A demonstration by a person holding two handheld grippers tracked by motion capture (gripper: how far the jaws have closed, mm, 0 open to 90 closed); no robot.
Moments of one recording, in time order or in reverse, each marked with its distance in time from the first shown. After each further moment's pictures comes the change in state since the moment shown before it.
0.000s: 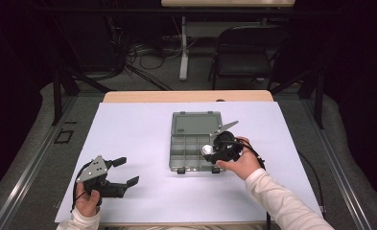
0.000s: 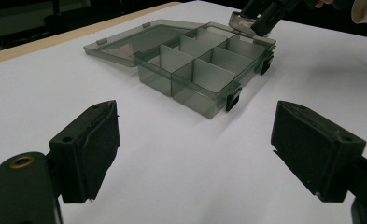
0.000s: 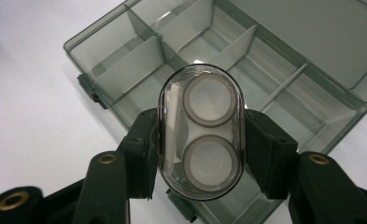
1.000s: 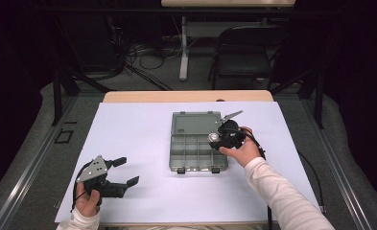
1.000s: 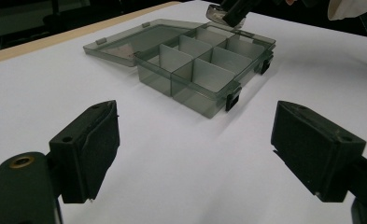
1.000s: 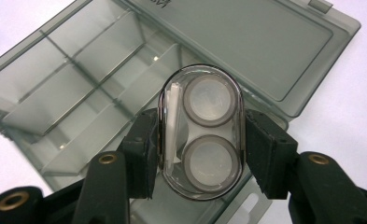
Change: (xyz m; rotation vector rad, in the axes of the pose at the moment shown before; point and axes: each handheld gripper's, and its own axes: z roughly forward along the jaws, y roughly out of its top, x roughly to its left) left arm 0.000 0.000 0.000 0.000 -0.004 0.000; right arm -0.042 0.011 0.013 -0.017 -0.088 0.076
